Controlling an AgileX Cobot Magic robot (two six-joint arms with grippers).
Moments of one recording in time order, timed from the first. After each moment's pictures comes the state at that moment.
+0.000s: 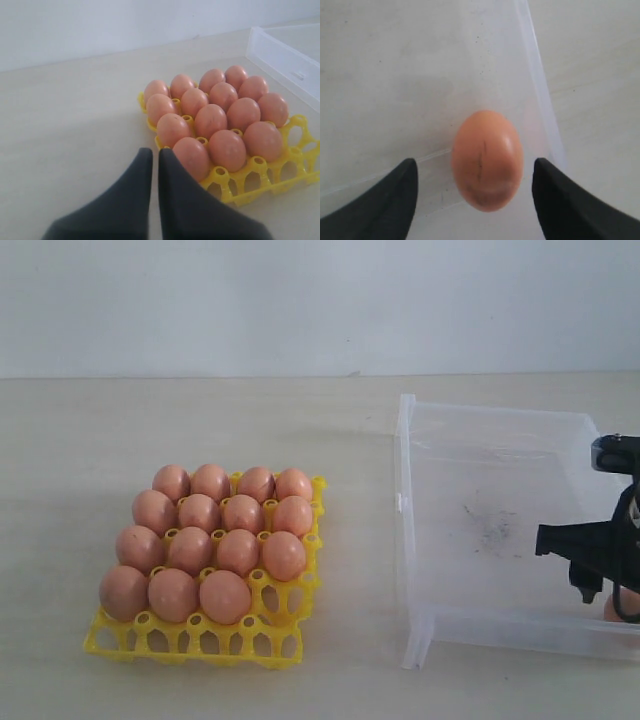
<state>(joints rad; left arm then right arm) -0.33 0.00 0.00 0.12 0.36 -0.05 0.28 1.55 -0.72 -0.40 0.72 0.93</state>
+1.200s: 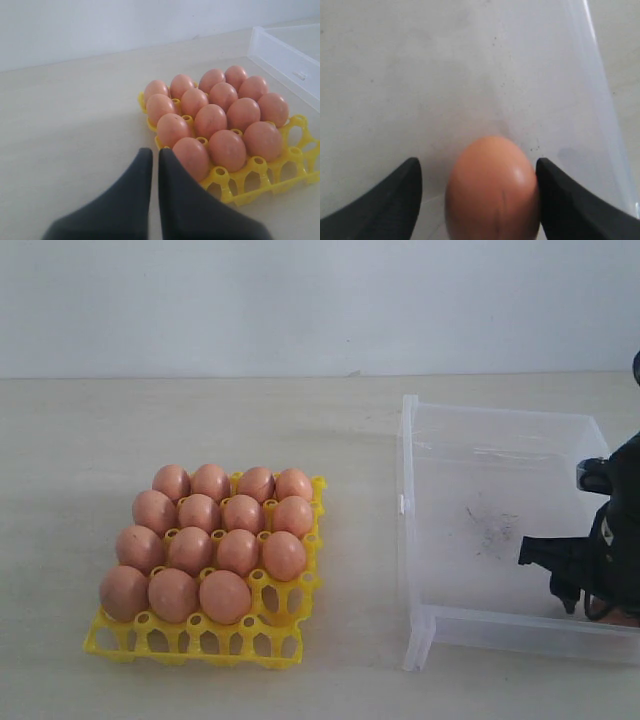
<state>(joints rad) -0.33 0.00 0.00 0.12 0.36 -0.05 0.26 1.71 -0.72 -0.42 0.60 1.01</state>
